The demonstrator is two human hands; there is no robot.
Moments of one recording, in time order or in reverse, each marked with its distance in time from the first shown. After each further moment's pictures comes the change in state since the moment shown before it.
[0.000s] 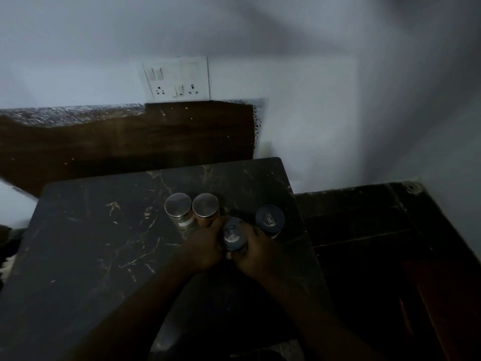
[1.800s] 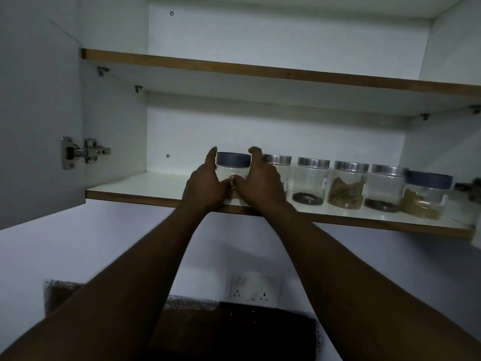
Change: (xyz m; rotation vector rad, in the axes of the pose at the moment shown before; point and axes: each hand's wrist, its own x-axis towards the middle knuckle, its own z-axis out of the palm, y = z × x) left_hand 0.016 0.075 -0.558 -0.065 1.141 0.140; right_hand 0.200 -0.529 -0.293 -0.033 0.647 -0.693
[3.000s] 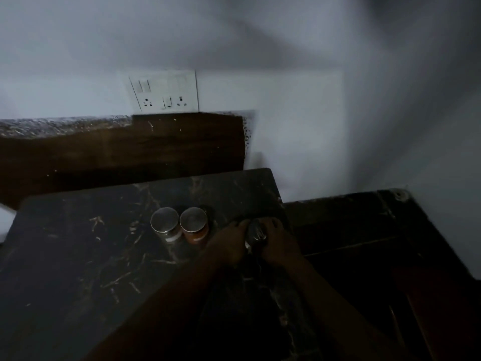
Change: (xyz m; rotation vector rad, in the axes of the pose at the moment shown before) left_hand -0.508 -0.025 0.299 0.084 -1.352 -0.082; right_hand -0.565 0.318 0.008 -0.103 -0.787 0.820
